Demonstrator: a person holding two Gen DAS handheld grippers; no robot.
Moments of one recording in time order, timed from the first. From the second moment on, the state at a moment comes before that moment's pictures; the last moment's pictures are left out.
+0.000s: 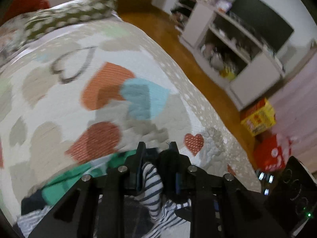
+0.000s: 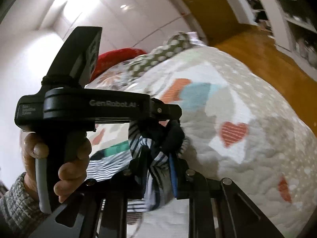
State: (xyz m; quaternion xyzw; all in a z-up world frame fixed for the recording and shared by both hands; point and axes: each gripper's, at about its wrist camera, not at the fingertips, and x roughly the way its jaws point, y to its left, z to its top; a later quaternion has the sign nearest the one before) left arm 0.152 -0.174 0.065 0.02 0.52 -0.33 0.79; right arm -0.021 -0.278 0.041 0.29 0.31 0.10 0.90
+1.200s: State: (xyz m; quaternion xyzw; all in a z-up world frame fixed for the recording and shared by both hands) left arm -0.014 0.176 0.003 -0.23 0.46 0.03 0.86; right arm 0.046 -0.118 0.017 0.16 0.46 0.14 0.86
